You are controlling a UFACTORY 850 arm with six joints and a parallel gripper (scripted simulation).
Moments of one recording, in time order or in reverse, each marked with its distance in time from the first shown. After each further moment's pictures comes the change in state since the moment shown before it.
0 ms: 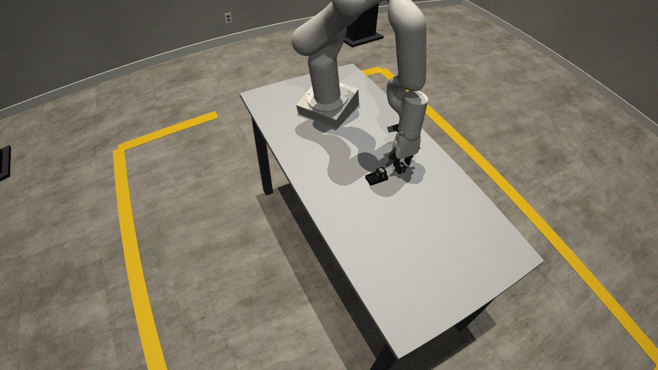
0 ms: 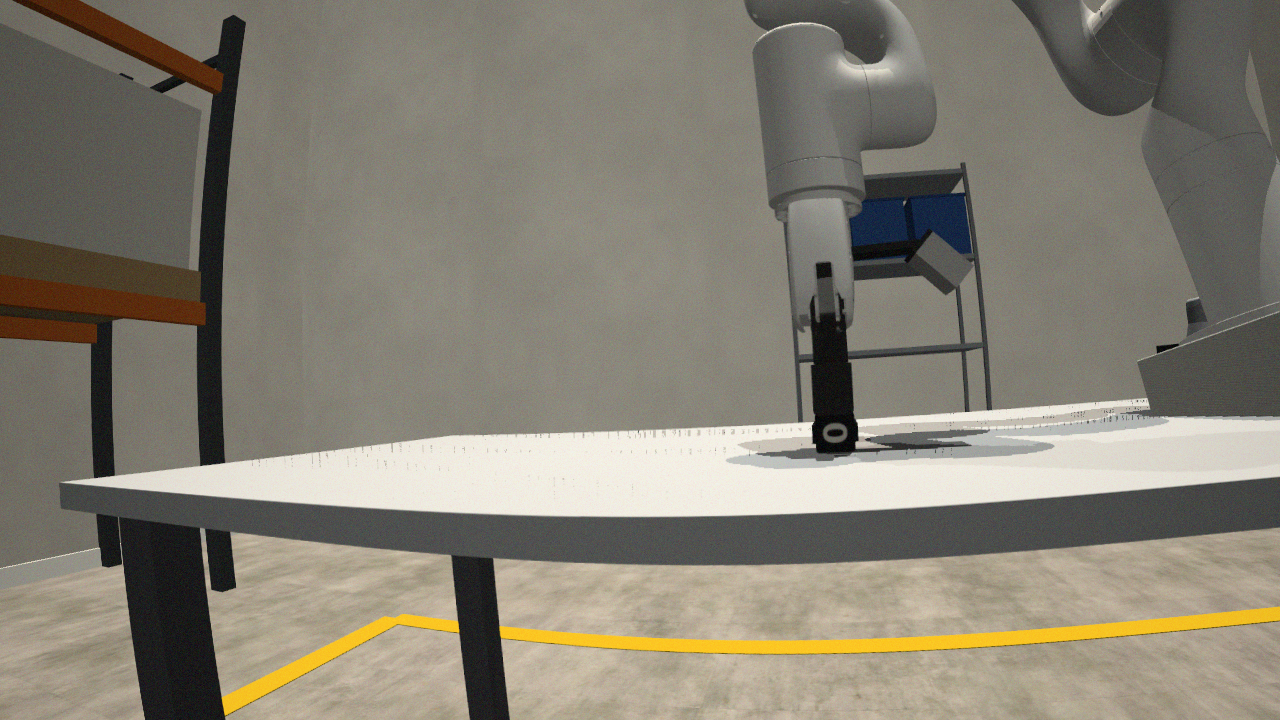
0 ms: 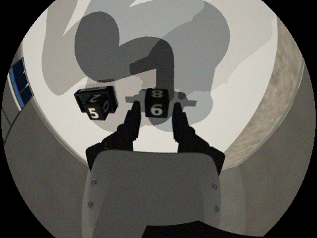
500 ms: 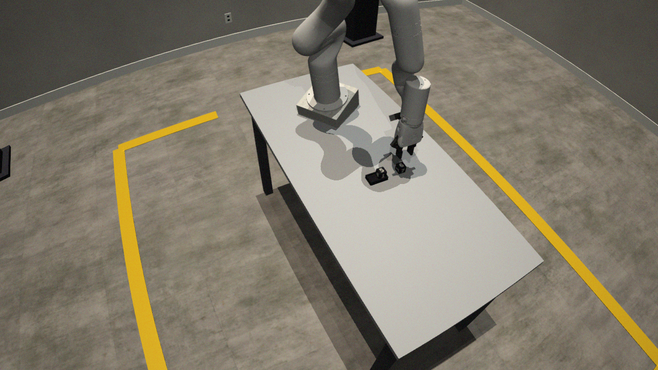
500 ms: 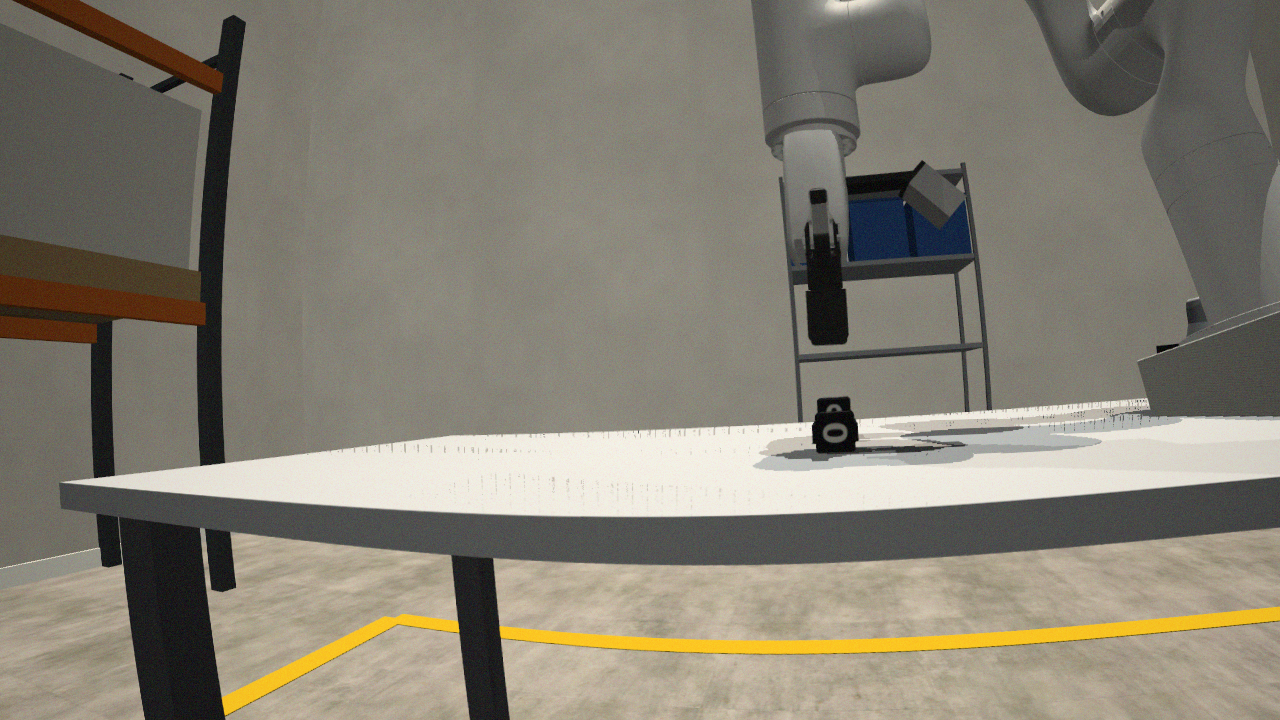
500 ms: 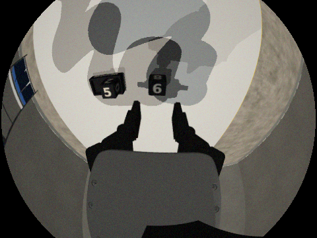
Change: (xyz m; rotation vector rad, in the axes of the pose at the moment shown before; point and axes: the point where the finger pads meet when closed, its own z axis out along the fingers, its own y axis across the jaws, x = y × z) arm 0.000 0.001 -0.058 0.000 -0.018 0.002
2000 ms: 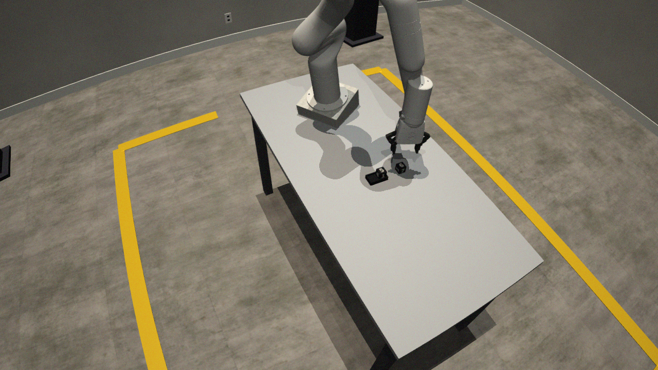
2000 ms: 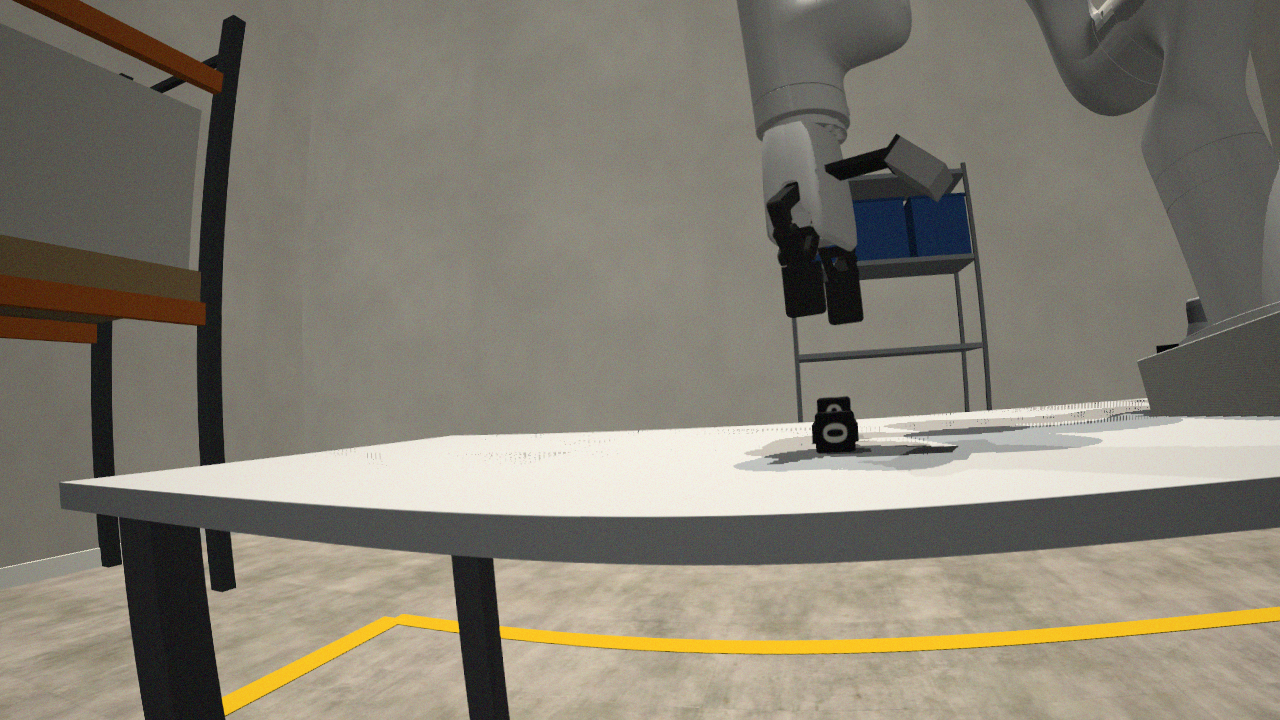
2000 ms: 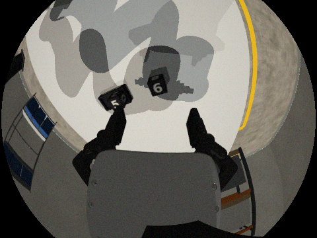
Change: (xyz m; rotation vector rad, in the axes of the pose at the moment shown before) arm 0.000 -0.001 -0.010 0.000 0.047 0.352
